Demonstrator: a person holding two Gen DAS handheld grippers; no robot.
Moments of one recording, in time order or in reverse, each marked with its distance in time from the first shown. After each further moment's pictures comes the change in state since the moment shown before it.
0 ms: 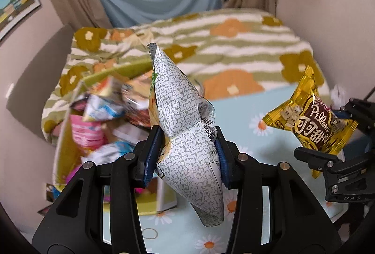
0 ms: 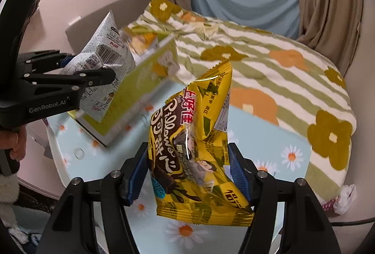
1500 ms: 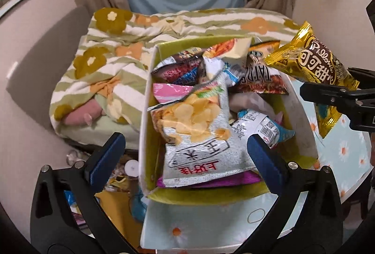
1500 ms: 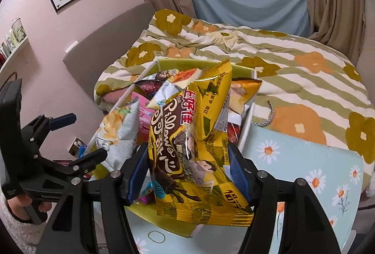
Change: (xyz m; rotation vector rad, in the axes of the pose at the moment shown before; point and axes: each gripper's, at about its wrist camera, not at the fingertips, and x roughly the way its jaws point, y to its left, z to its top) left arm 0.022 0.242 -0.063 -0.046 0.027 -0.031; right arm 0.082 0.164 0.129 0.163 -0.025 0.027
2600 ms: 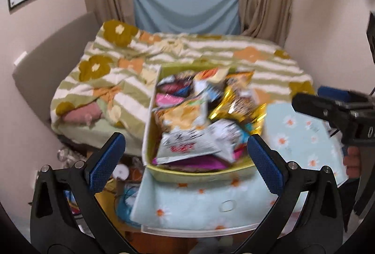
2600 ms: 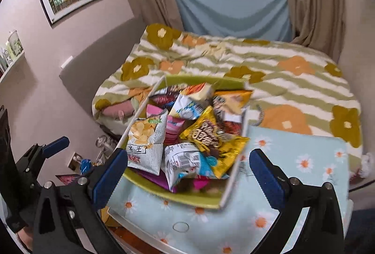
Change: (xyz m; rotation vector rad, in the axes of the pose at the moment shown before) left arm -0.112 -0.004 -0.023 -0.109 -0.156 -0.066; right arm -0.084 0.051 -0.010 0.078 -0.084 -0.102
